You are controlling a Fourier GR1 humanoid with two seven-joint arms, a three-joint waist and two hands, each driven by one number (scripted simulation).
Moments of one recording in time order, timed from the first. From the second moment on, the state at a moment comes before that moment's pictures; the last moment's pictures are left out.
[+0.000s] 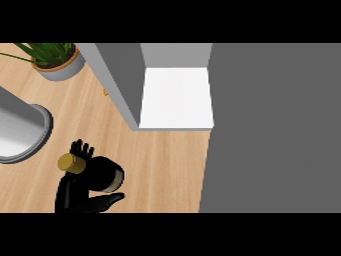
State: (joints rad) left arm 0.12 0.03 -0.04 -1.21 0.33 0.02 -0.55; right arm -0.10 -0.11 0.08 -2.50 -0.09 0.07 0.68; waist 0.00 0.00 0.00
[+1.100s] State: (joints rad) left arm -0.01 0.17 -0.02 -1.08 0.25 -0.14 -0.66; right arm -0.07 -0.09 0.06 -2.49 -0.09 0.10 0.65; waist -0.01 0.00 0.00
